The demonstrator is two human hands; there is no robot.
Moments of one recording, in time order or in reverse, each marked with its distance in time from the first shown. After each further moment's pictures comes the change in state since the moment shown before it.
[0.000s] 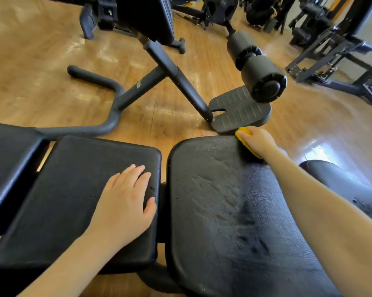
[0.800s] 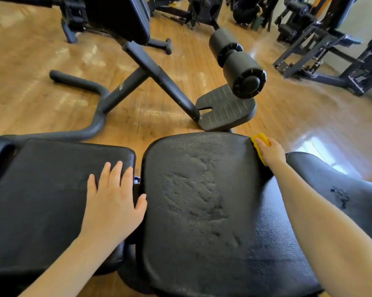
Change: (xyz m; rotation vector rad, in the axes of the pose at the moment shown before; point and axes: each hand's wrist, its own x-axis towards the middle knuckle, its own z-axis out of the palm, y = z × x) left_hand 0.011 0.039 0.025 0.140 0.012 -0.140; right_hand -0.017 0.111 -0.001 0.407 0.188 0.324
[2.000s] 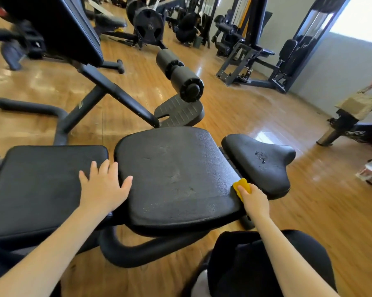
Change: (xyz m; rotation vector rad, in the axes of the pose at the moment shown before) left_hand -0.023 0.015 -0.020 -0.149 -0.171 0.049; right_hand -0.249 0.094 -0.069 -0.062 0.166 0.165
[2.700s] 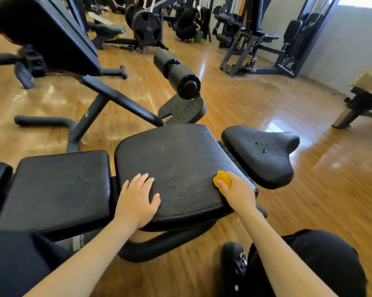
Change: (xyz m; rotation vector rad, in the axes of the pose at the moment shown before) left_hand -0.040 0.057 0.026 -0.041 0.010 0.279; right_hand -0.022 -0.020 0.007 -0.128 -0.110 -0.260
